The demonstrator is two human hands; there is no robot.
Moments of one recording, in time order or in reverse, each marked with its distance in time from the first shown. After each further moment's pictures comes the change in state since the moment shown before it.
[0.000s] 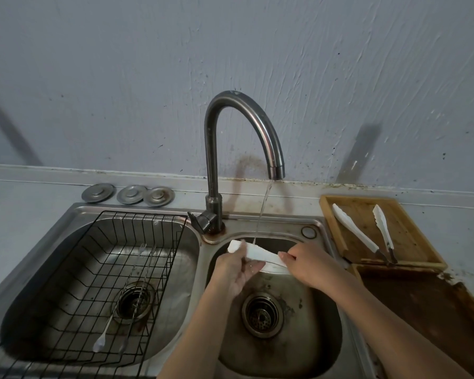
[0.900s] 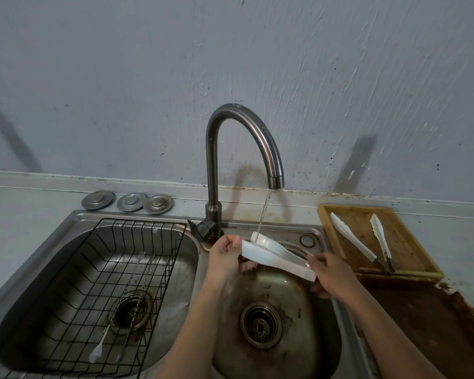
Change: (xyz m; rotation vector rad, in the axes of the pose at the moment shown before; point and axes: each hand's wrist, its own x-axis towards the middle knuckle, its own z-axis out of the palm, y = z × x) left_hand -0.004 0.016 -0.001 0.172 -0.122 0.391; right_hand -0.014 0.040 0.000 0.497 0.109 0.273
